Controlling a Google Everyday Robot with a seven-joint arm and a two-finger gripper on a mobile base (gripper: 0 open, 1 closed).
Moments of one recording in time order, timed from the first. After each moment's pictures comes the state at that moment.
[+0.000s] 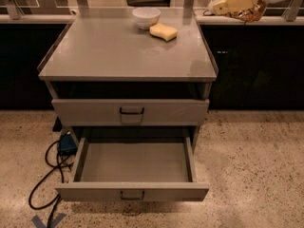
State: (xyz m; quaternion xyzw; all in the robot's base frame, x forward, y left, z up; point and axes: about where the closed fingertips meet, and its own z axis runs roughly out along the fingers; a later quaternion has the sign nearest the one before) arm 0.658 -0.178 1.072 -0.55 0.63 0.09 0.54
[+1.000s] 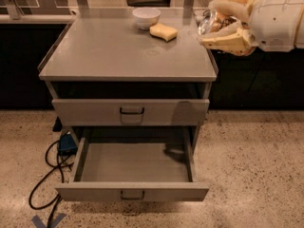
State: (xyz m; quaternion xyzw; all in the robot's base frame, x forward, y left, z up) arm 0.552 -0.137 1.051 -0.55 0.56 0.05 0.61
